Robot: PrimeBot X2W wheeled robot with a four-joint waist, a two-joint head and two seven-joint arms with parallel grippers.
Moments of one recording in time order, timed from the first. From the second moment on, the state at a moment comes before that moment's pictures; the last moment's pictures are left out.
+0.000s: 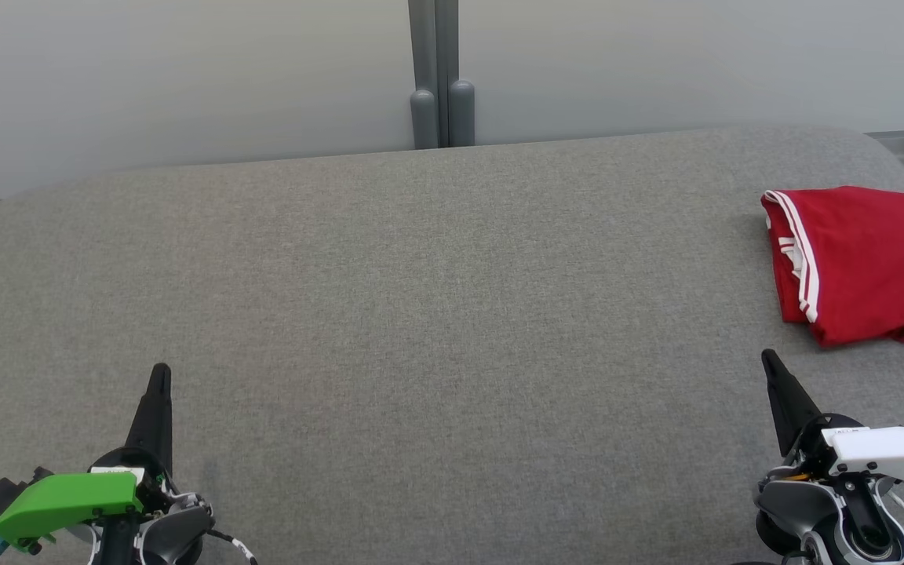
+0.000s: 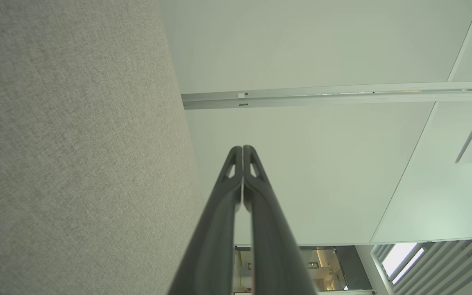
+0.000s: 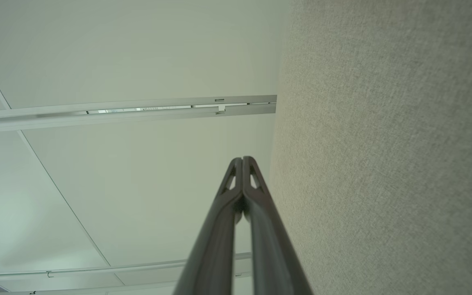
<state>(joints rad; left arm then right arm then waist) -0.09 0.05 0.11 0.24 -1.61 -0.13 0.12 -0.09 -0.05 -0.12 0.23 1.61 0.13 0.11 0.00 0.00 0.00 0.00</state>
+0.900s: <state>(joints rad) -0.09 0.05 0.11 0.24 -1.61 -0.13 0.12 -0.09 -0.05 -0.12 0.23 1.61 0.13 0.11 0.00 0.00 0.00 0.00</state>
